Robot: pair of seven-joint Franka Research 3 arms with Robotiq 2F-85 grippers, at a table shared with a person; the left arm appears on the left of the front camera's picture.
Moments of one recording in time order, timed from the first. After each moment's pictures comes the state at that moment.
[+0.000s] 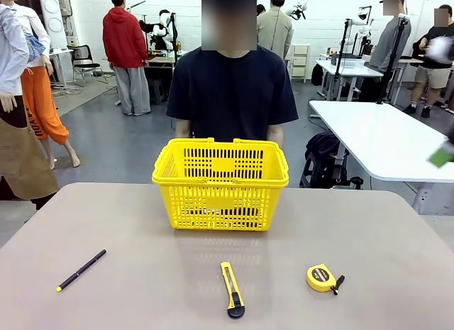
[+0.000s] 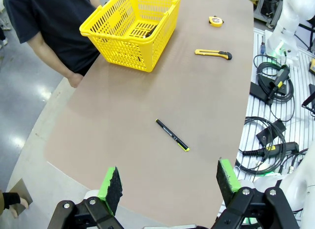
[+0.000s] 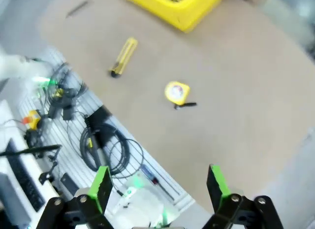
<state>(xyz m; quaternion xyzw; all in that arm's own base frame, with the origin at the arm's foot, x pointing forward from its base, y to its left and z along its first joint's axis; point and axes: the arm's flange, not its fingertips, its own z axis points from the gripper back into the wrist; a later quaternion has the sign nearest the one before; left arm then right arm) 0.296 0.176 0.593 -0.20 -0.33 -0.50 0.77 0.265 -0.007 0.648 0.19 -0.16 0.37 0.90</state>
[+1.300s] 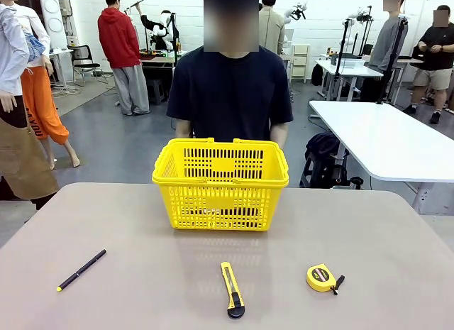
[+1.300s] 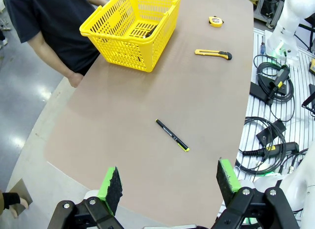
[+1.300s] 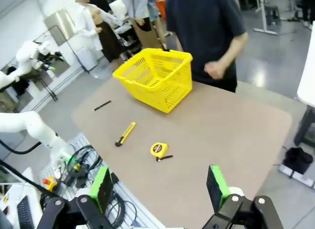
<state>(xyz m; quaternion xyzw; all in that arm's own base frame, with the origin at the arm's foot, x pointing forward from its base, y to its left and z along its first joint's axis) 0.296 0.176 0.593 -0.20 -0.33 -0.50 0.77 0.198 -0.268 0.621 0.34 -0.42 0.24 0.81</state>
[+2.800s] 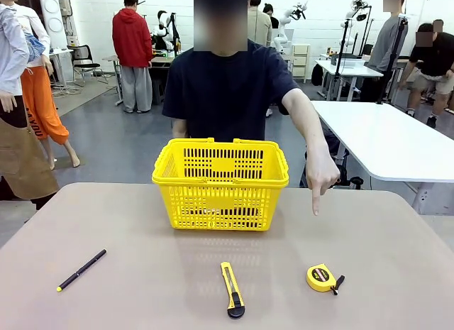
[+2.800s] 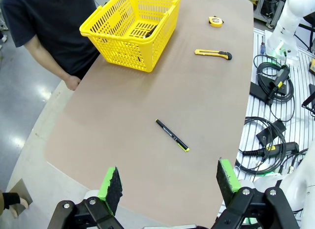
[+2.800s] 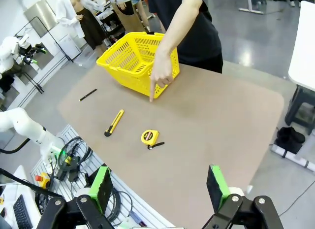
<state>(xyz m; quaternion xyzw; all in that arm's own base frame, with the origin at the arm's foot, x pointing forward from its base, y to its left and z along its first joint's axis) 0.296 0.176 0.593 -0.20 -0.33 -0.50 0.77 0.202 -0.250 0.623 0.30 -0.39 0.23 0.84</state>
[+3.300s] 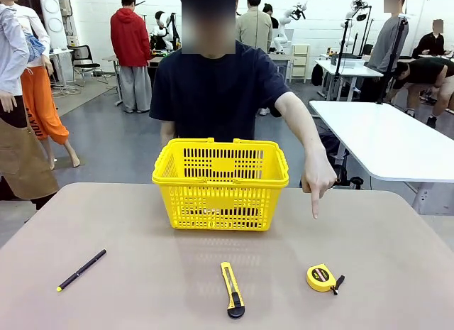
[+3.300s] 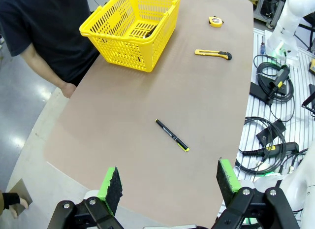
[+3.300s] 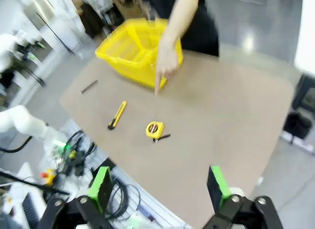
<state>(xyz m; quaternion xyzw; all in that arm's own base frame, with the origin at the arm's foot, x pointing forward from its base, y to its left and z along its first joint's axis) 0.296 0.175 0.593 -0.20 -0.33 -0.50 0.77 0.237 -0.207 0.618 0.30 -0.32 0.22 0.87</state>
